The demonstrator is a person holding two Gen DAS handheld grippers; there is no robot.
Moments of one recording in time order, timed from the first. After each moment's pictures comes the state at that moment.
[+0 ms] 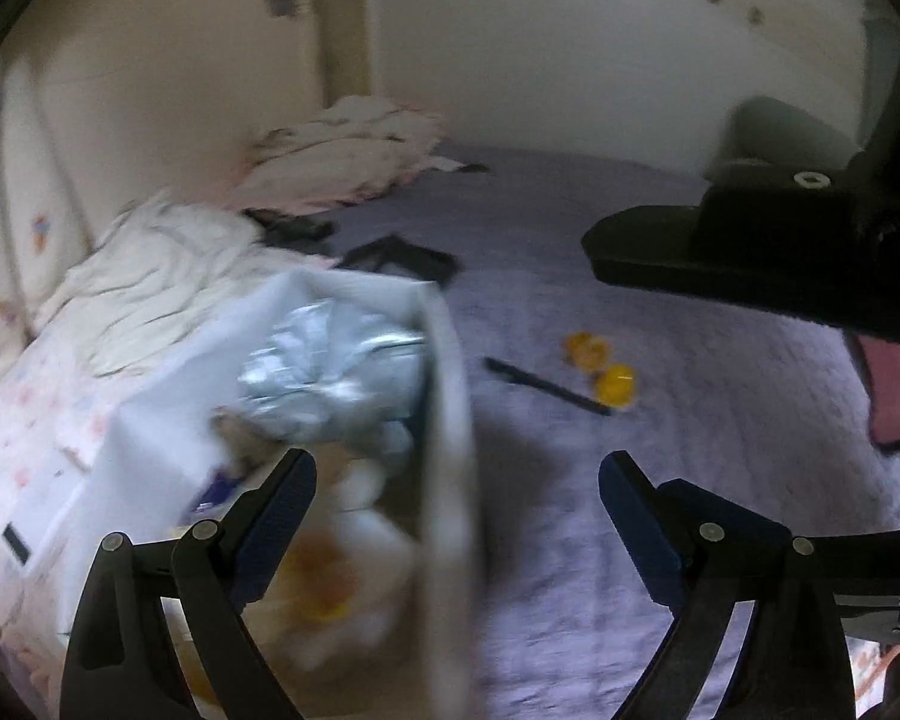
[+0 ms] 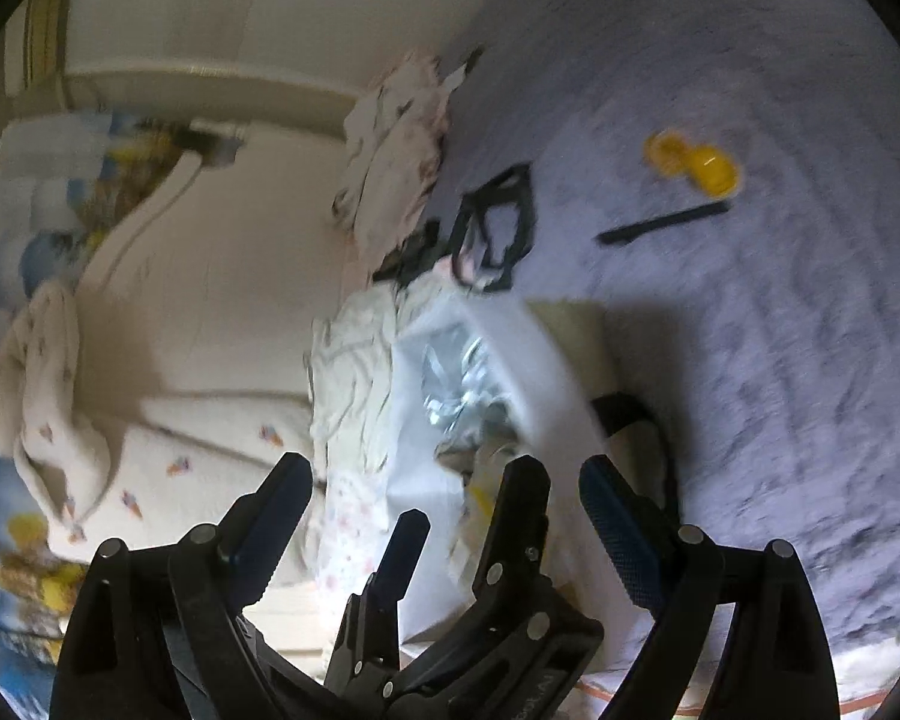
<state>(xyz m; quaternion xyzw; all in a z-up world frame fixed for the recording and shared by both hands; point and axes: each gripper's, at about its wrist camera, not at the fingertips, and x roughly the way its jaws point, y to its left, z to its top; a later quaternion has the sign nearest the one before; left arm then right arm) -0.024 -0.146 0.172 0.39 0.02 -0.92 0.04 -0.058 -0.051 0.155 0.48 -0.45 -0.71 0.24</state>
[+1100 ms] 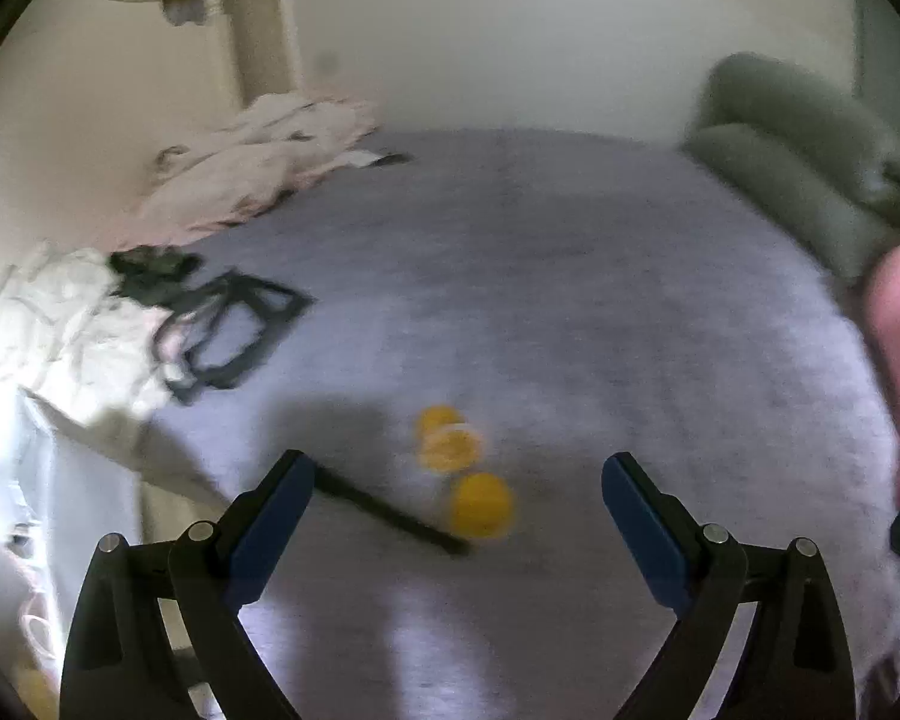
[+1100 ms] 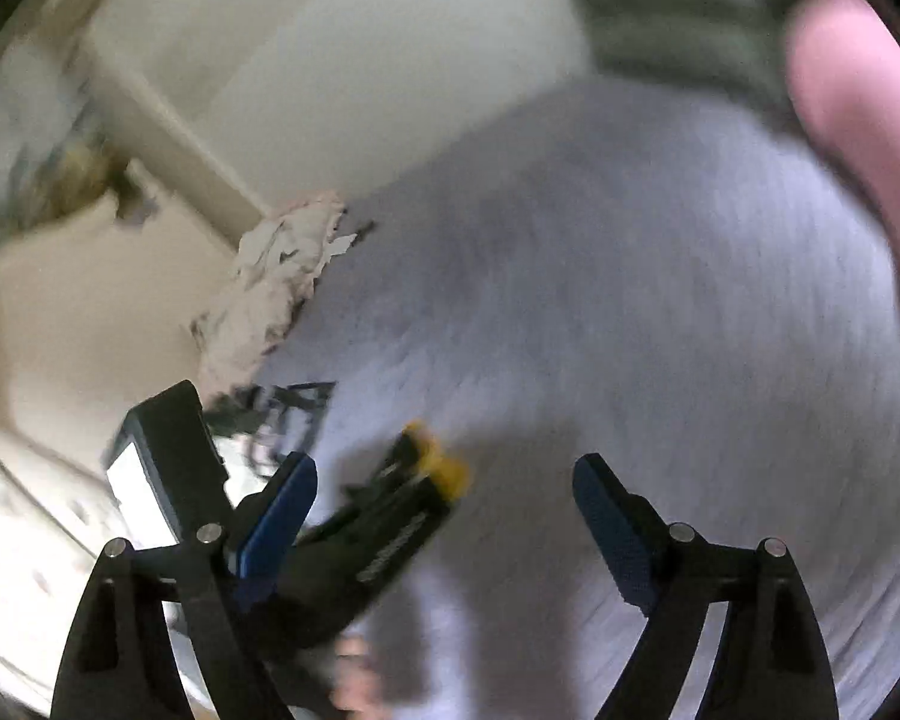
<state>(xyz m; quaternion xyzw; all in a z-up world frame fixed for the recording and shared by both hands) -0.177 -0.041 0.117 0.40 0.00 -0.92 0.05 -0.119 0.092 0.167 0.39 -0.25 -0.88 0.09</state>
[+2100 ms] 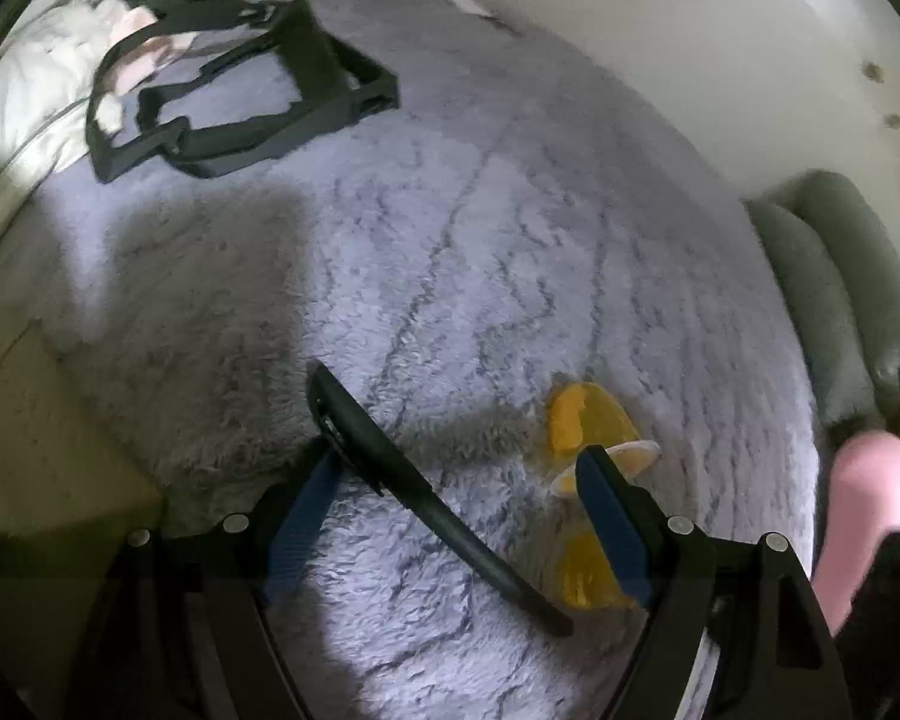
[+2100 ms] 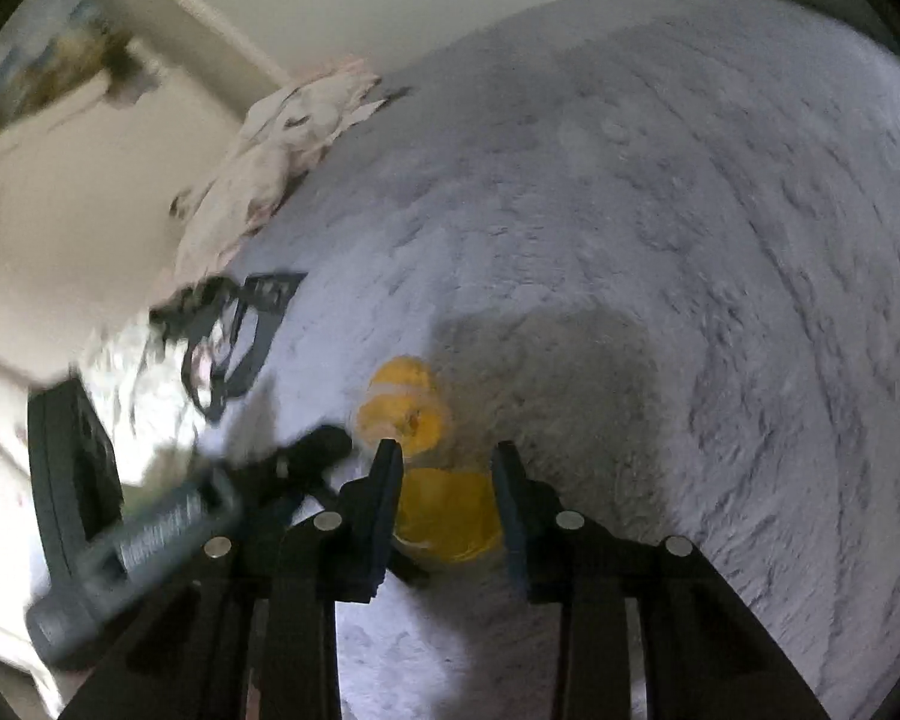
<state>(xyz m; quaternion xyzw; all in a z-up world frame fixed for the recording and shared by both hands) -0.234 -0.169 0.013 0.49 0.27 -0.83 0.02 -0.238 0.012 0.026 0.48 -0.19 -0.84 0.19</state>
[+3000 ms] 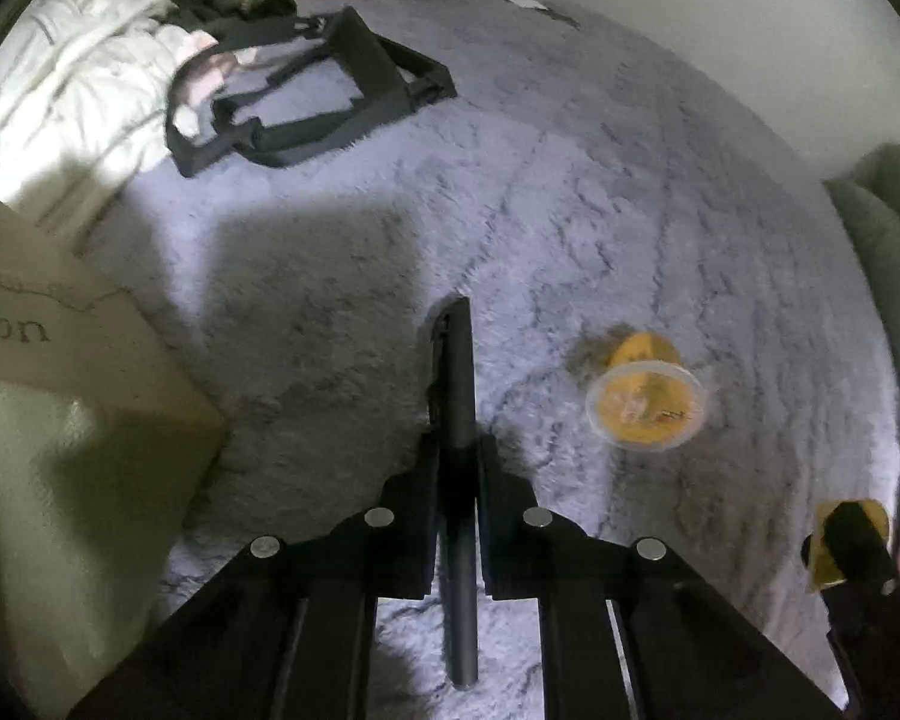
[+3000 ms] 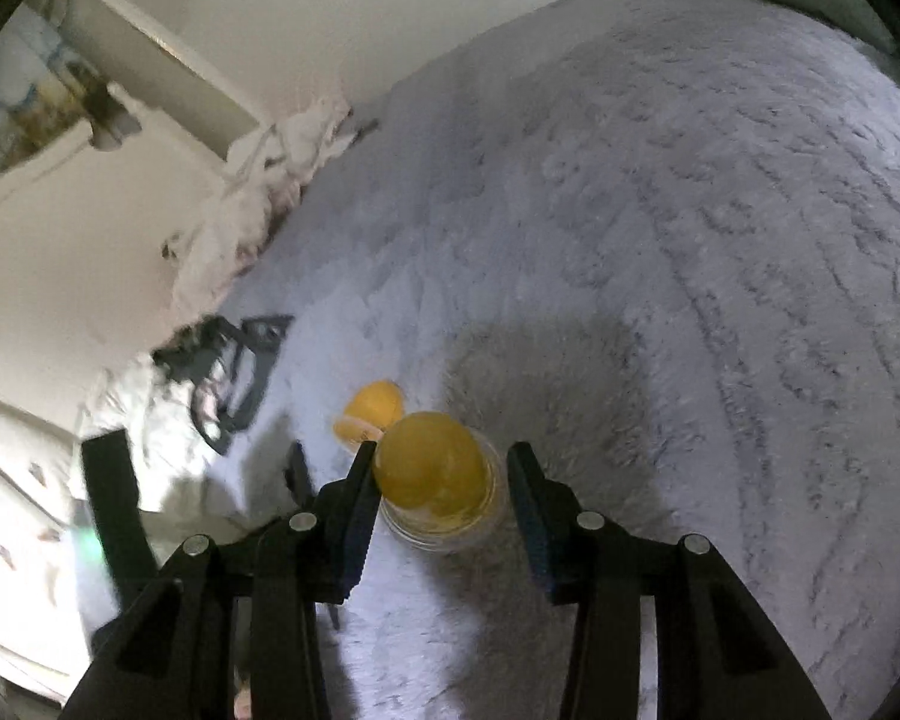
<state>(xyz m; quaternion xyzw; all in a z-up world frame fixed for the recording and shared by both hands) -0.201 -0.146 0.021 0.52 0.20 -0.82 0.11 -0.227 0.055 0.050 0.47 -0.25 -0.83 0.16</state>
